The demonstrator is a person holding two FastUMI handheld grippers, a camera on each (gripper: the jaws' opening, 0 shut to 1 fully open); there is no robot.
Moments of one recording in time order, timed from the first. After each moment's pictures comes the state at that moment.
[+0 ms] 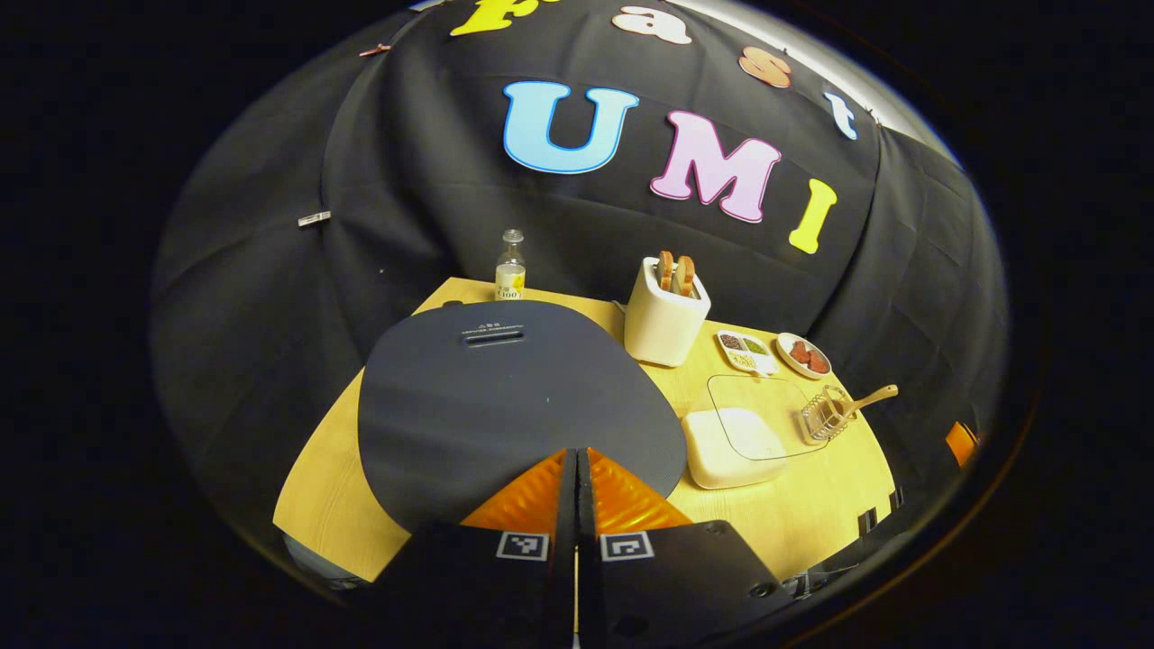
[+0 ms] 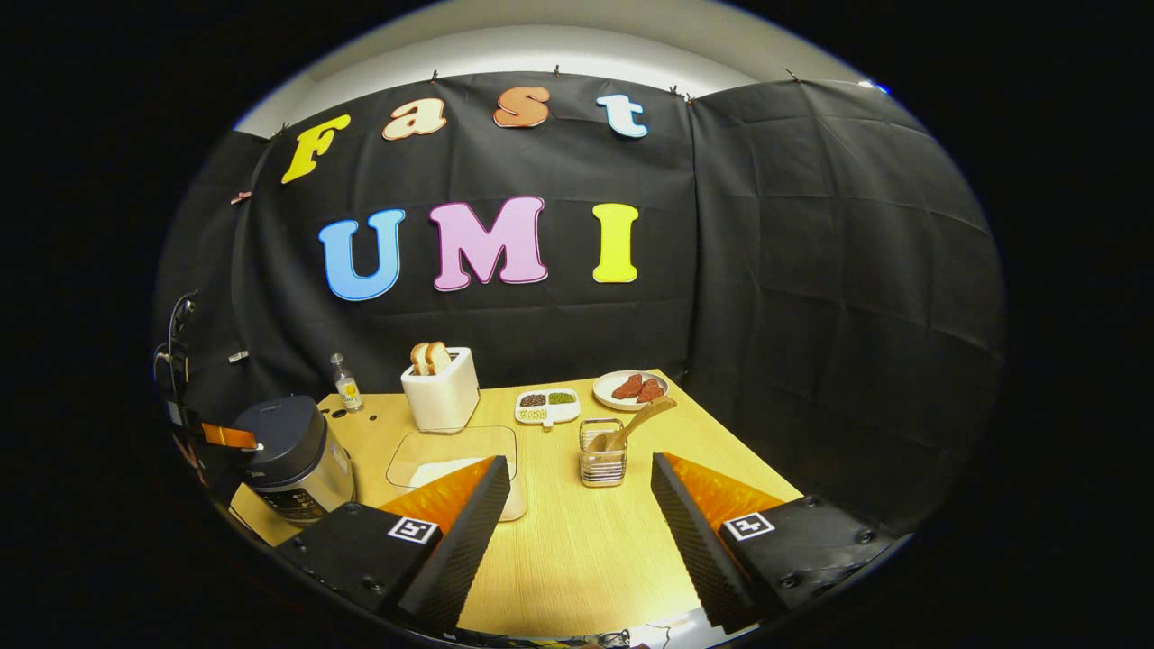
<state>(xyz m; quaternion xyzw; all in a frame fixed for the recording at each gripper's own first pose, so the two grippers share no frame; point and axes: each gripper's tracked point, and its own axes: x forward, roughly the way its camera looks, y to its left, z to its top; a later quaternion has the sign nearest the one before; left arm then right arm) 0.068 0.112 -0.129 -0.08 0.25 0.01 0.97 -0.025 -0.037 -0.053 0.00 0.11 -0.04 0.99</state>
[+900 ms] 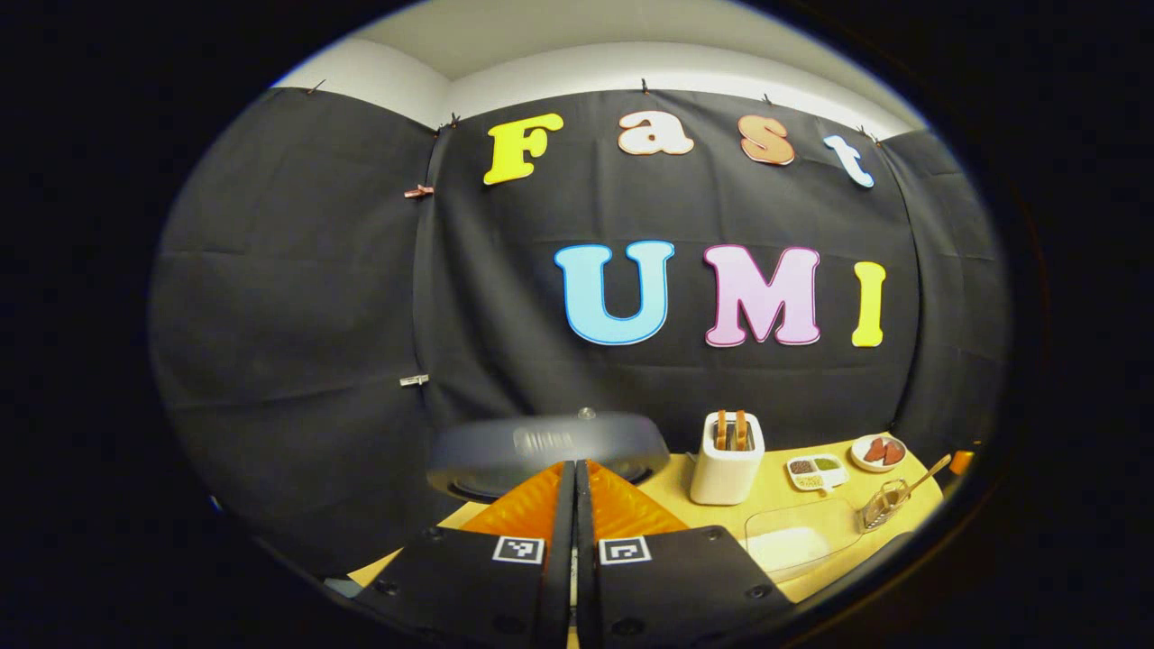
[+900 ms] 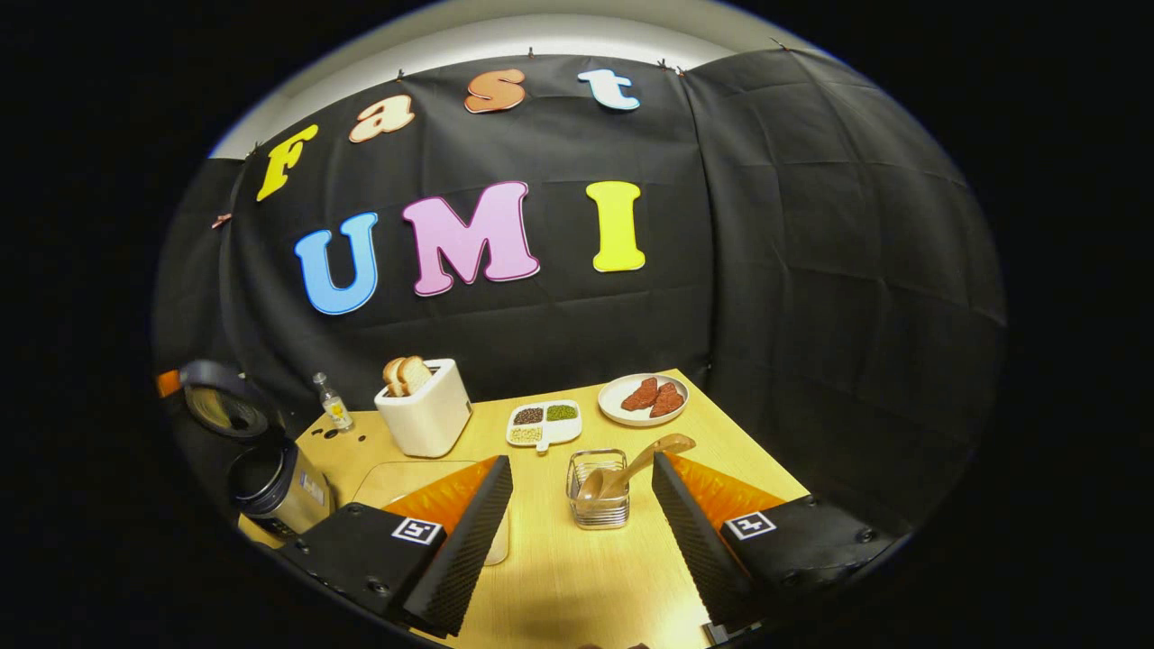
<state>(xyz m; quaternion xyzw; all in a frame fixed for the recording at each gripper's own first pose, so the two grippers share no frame) 0.067 0.101 0.049 0.01 0.01 0.18 0.98 0.107 -0.088 -0.080 0.05 0.13 -0.01 0.99</state>
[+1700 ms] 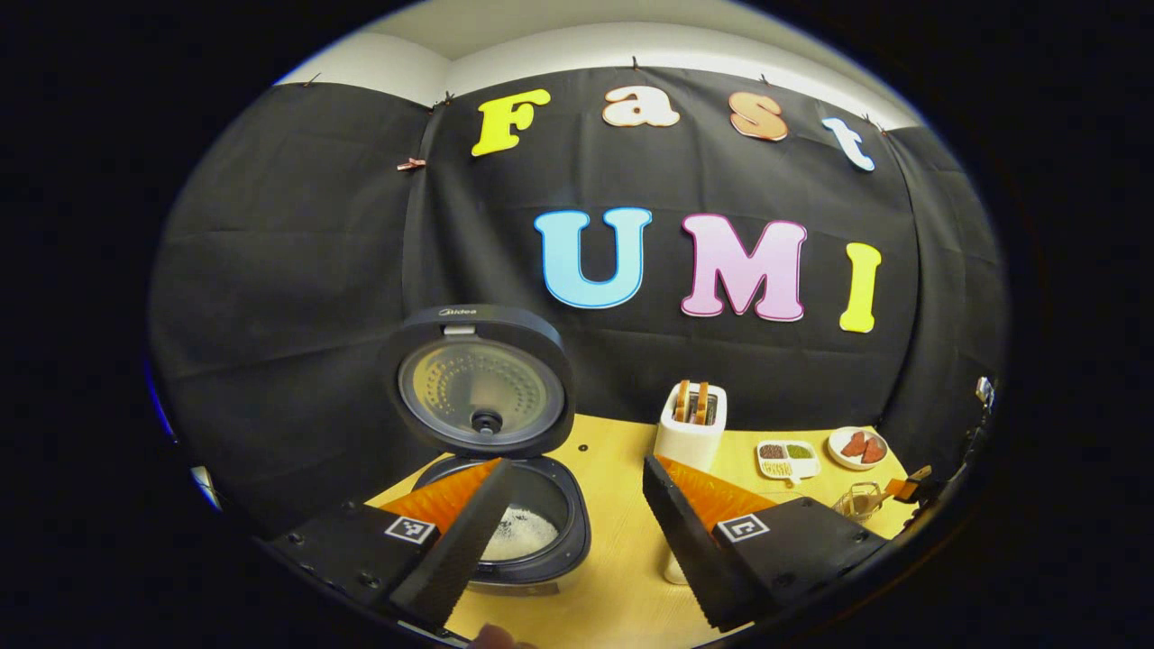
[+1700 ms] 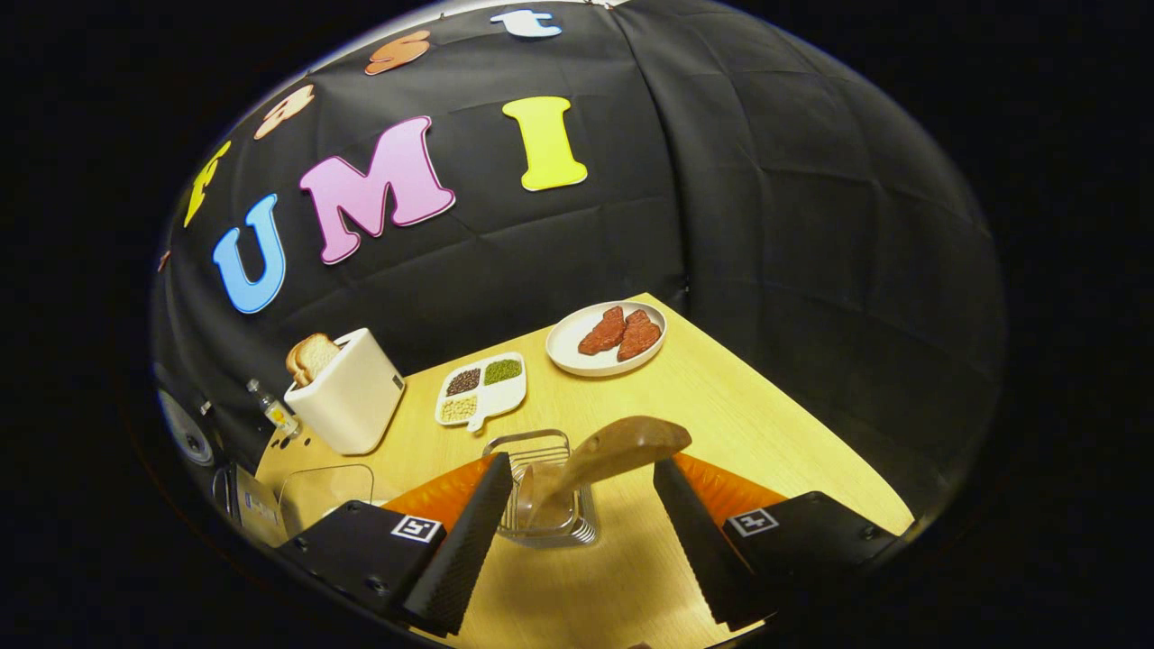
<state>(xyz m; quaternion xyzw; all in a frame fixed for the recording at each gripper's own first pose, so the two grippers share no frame) 0.075 0.010 -0.005 -0.01 0.08 0.19 0.98 0.212 -0.149 -0.190 0.12 0.21 -0.07 0.97</state>
